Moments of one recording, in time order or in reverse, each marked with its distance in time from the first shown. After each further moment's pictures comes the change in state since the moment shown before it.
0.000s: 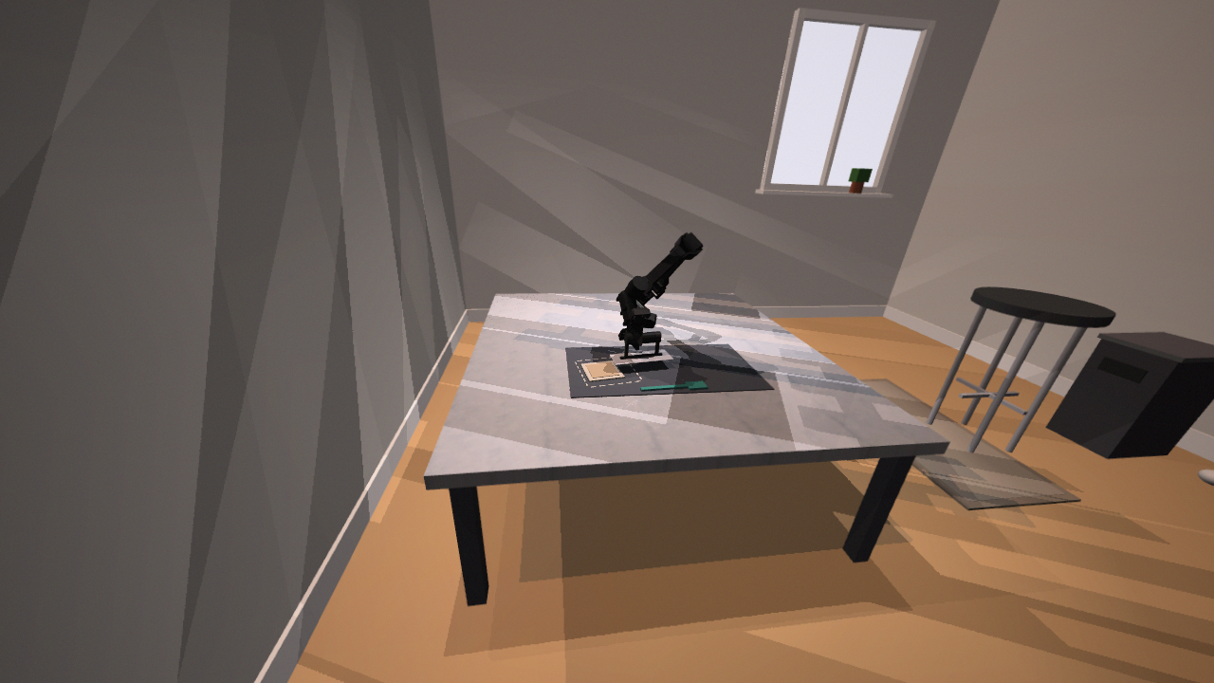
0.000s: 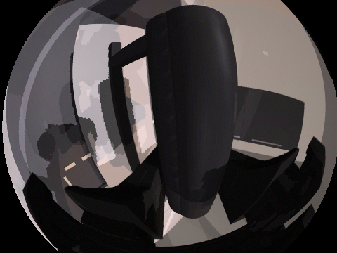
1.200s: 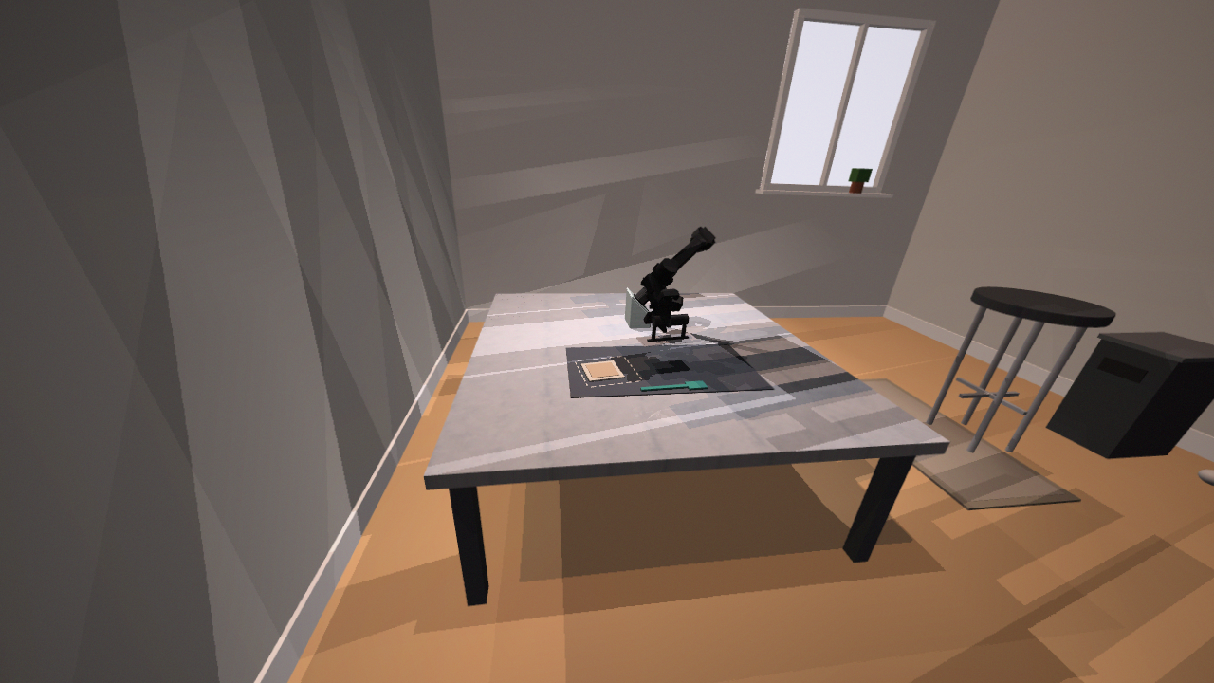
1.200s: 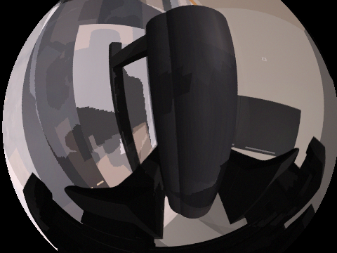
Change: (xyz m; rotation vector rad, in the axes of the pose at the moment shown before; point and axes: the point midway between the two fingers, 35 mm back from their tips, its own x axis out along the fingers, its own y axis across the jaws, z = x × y) arm -0.034 -0.043 0.091 -0.011 -0.011 -0.002
